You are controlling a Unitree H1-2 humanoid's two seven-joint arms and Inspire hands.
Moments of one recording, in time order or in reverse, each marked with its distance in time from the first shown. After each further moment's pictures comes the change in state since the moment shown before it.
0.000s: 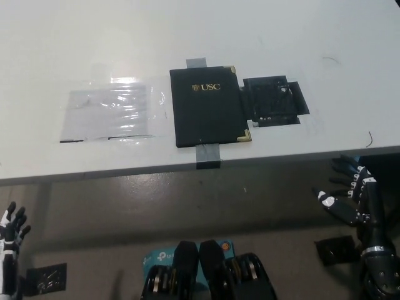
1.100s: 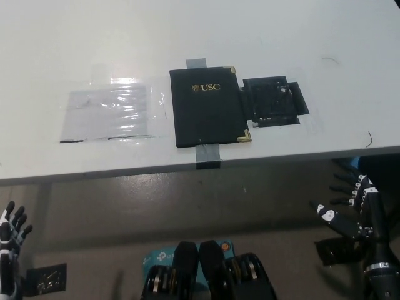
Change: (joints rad) left_arm 0.003 -0.018 0.023 -0.022 -0.027 0.027 -0.030; right_arm 0.085 -0.010 0.039 -0.116 -0.009 0.000 0.022
